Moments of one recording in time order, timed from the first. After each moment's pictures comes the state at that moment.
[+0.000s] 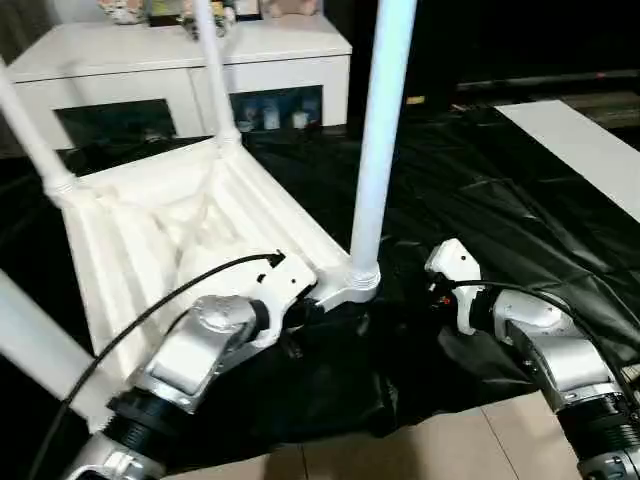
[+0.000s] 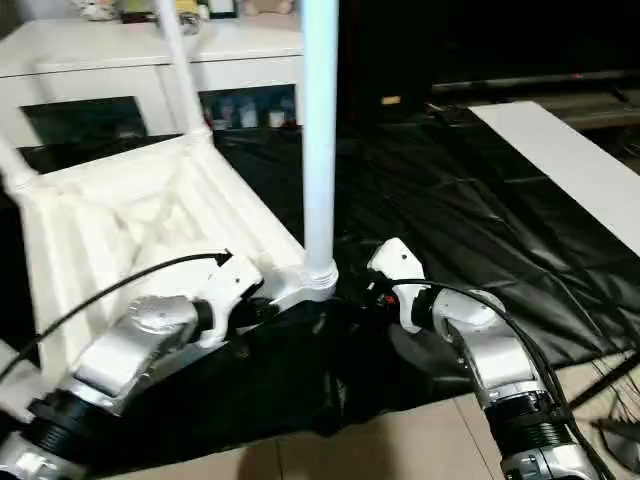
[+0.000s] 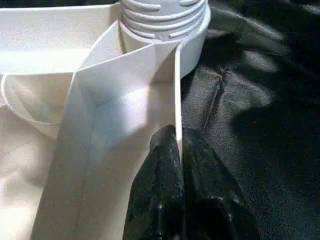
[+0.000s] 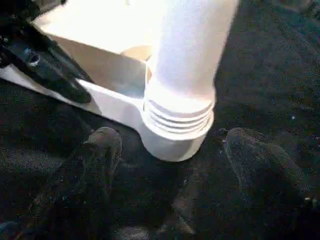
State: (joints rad) left arm -0.39 0.36 -0.35 0.14 -0.05 0.56 -0.76; right arm -0.36 -0.44 0.12 0.29 0.16 0.19 0.93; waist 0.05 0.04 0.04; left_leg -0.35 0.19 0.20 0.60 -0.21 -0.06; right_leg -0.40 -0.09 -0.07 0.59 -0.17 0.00
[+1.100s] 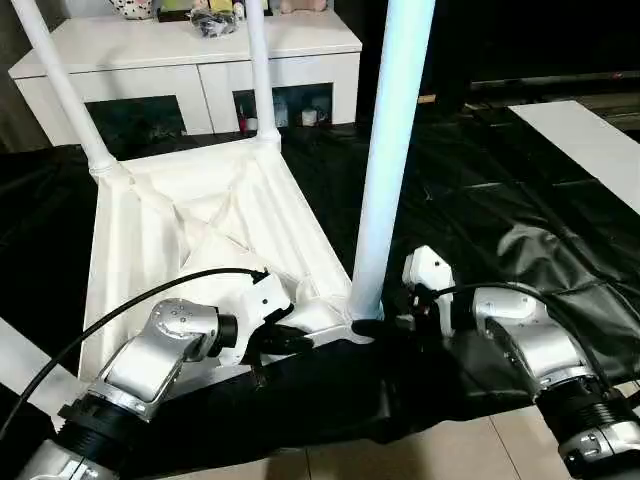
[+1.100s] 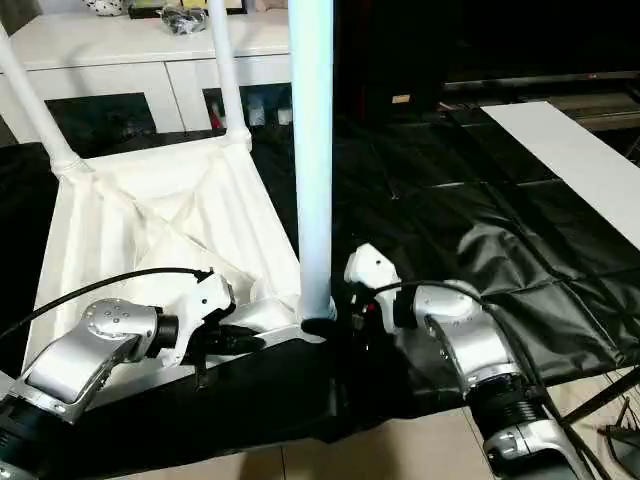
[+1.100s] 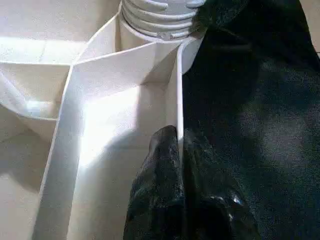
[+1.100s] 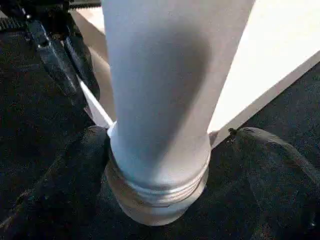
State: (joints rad) left arm -0.35 0.48 -0.34 0.15 -0.12 0.43 -1.04; right arm -0.45 -0.39 0.24 0.48 0.11 0.01 1.08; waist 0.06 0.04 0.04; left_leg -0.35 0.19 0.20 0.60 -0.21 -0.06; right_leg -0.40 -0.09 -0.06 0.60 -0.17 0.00
